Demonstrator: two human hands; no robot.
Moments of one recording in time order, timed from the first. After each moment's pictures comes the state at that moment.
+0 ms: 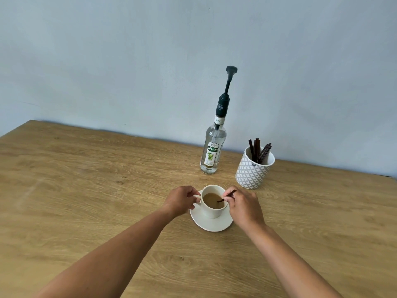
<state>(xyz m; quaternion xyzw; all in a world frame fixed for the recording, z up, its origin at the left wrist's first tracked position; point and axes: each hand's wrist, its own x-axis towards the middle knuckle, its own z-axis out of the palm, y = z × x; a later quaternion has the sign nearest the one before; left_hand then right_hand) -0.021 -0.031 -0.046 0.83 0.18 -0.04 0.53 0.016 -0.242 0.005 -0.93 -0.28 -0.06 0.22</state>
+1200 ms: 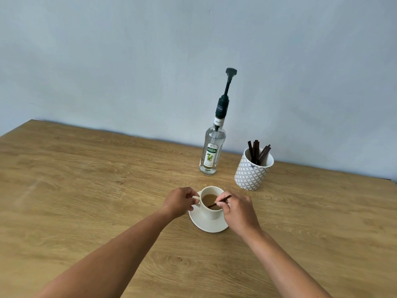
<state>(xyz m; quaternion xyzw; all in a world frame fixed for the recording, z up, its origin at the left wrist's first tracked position) -0.023 -0.033 -0.047 0.84 0.18 -0.04 0.52 0.005 -0.237 0.001 -0.91 -0.31 -0.06 0.26</state>
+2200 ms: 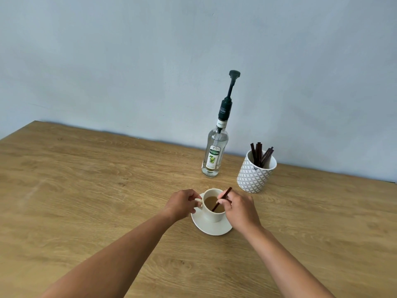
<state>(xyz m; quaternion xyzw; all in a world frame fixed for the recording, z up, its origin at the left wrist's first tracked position) -0.023 -0.032 -0.046 0.83 0.19 -0.05 0.52 0.015 -0.228 0.006 -0.92 -0.28 -0.05 0.26</state>
